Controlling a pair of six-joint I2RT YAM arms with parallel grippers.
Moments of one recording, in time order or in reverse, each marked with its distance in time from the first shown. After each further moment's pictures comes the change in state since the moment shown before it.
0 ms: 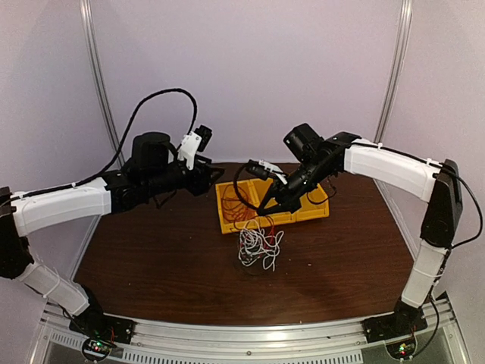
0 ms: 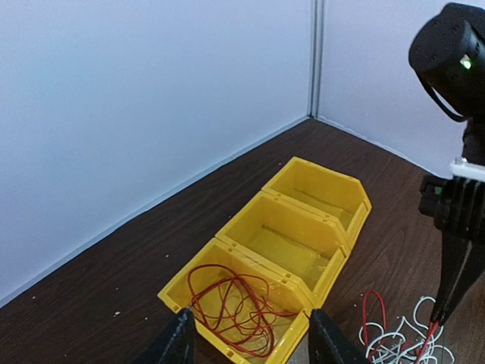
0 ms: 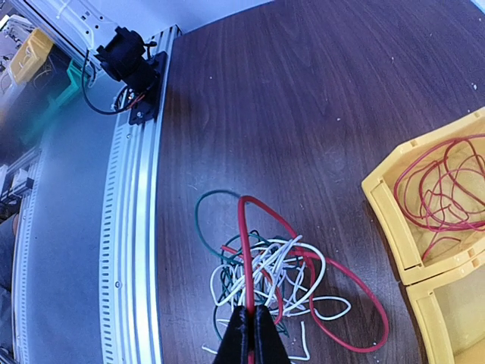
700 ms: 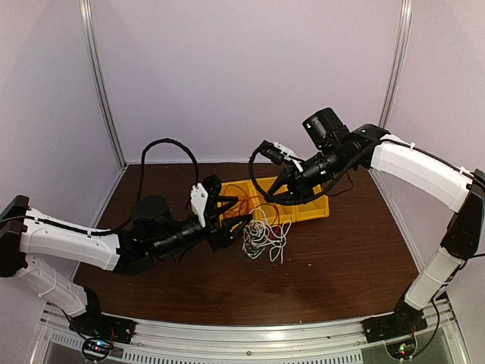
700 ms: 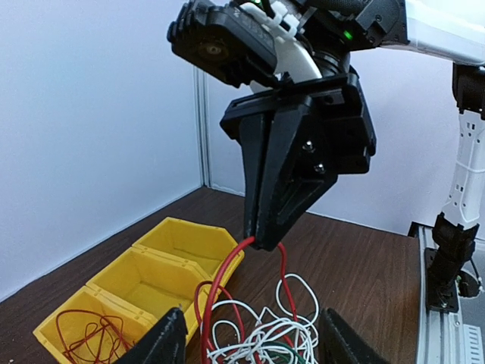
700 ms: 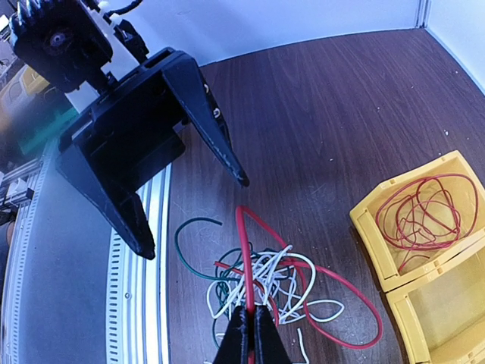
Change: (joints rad) left arm -0.327 -0.053 -0.423 0.693 -0.014 -0.044; right arm 0.000 -0.195 -0.047 0.040 -0.002 0.030
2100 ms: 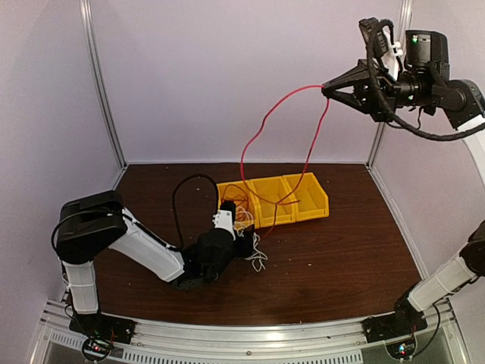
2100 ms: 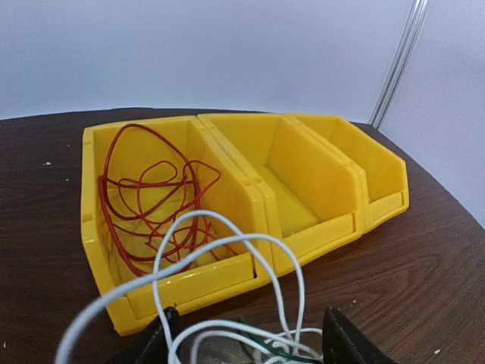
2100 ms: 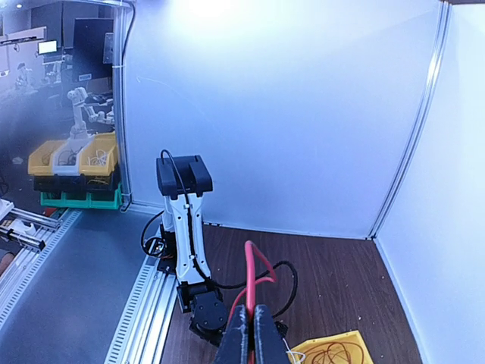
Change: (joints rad) left arm -0.070 0.600 0.166 0.154 -0.683 -0.422; right arm -0.165 -0.193 0.466 -0.030 -0.306 0.053
